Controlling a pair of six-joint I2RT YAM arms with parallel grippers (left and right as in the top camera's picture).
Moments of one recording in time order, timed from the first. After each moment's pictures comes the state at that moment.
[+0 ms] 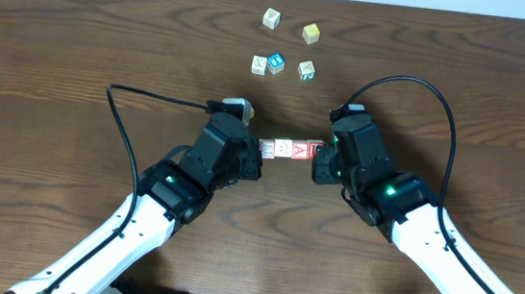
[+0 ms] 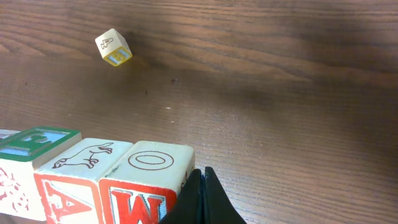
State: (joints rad) left arm -0.60 1.25 0.80 -0.30 0.02 -0.64; right arm 0.56 1.32 0.90 -0.47 0.06 0.44
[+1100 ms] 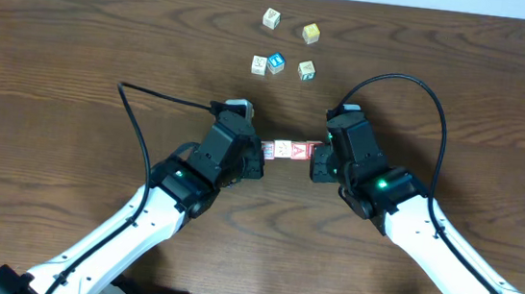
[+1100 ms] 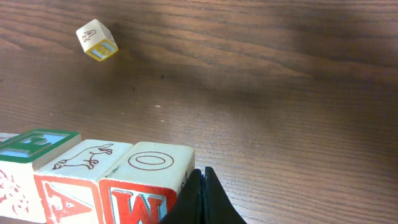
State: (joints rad) left arm -0.60 1.31 0.80 -0.28 0.00 -0.66; right arm 0.56 1.38 0.90 -0.45 0.08 0.44
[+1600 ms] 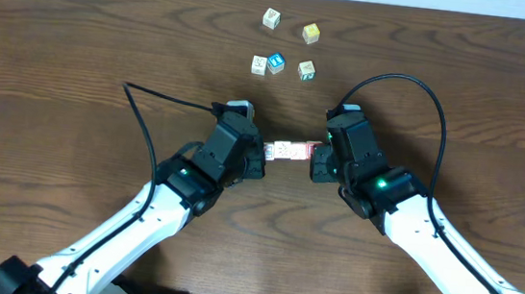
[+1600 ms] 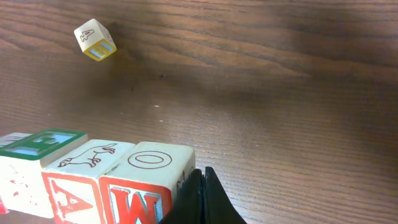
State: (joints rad) left arm -0.61 1.36 0.80 -0.27 -0.01 -0.68; right arm 0.56 1.38 0.90 -0.45 0.08 0.44
